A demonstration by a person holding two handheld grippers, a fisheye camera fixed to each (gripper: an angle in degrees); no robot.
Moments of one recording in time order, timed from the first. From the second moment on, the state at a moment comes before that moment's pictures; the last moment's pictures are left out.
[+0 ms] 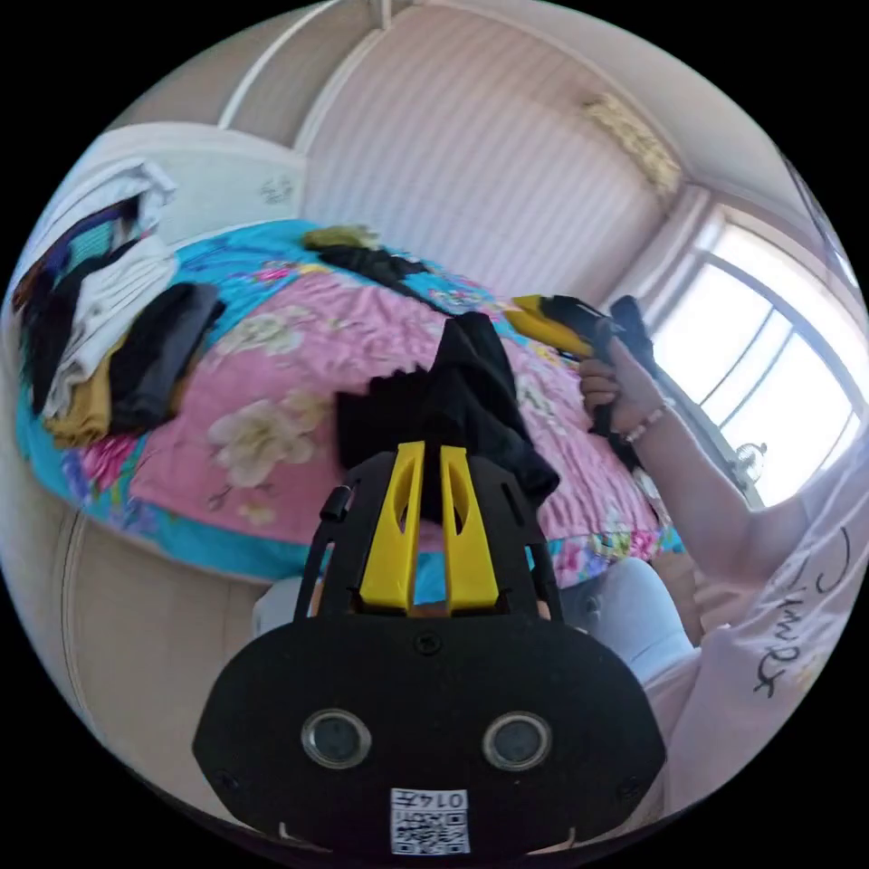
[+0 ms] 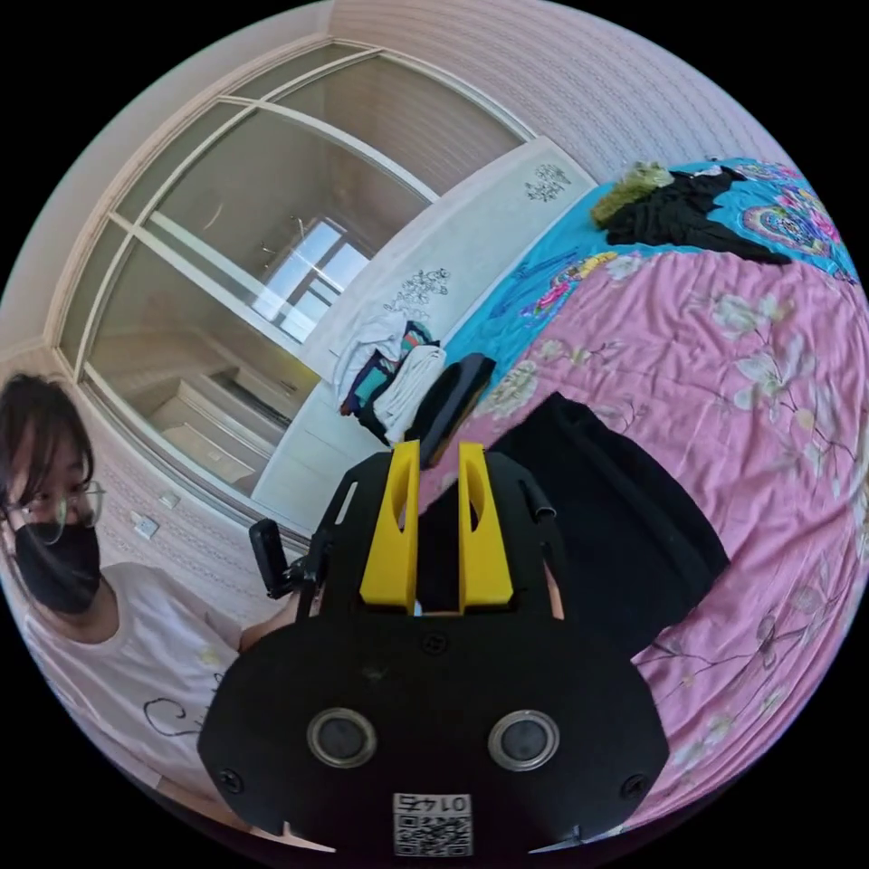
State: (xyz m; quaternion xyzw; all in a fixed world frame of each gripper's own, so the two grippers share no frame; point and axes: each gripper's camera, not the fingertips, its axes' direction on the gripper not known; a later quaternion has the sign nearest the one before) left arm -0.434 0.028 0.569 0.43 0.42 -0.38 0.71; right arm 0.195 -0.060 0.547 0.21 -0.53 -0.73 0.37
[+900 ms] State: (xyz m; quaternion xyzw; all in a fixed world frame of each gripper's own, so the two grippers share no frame) left arm -0.480 -0.043 0.657 0.29 0.40 -0.39 0.78; right arm 0.076 0.044 0.679 0.39 -0.28 -0.76 0.44
